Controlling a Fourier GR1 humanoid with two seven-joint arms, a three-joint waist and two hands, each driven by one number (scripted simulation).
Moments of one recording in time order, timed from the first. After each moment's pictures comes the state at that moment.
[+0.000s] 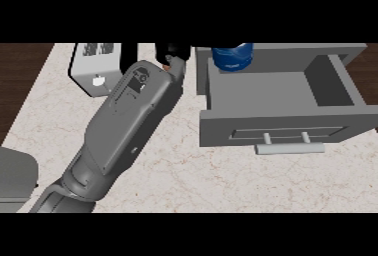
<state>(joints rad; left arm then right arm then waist) -1.13 0.00 -0.15 -0.96 0.36 0.56 0.12 0.42 -0.01 -0.68 -2.26 -0.53 0.47 0.23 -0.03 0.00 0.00</state>
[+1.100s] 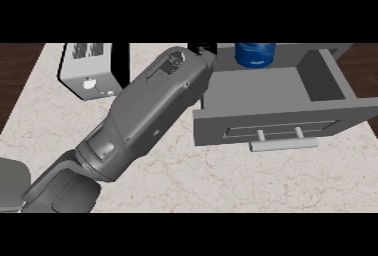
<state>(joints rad) -1.38 0.00 -0.38 -0.56 0.72 0.65 -0.06 0.37 -0.02 -0.65 -2.29 -0.53 0.45 0.30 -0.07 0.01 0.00</state>
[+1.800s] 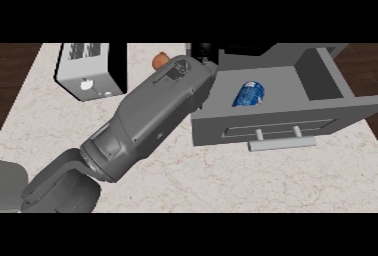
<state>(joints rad) -1.39 0.00 -0.56 -0.49 0.86 0.74 -0.09 0.32 -0.05 -0.65 -2.31 -0.53 0.41 0.34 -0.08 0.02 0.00</state>
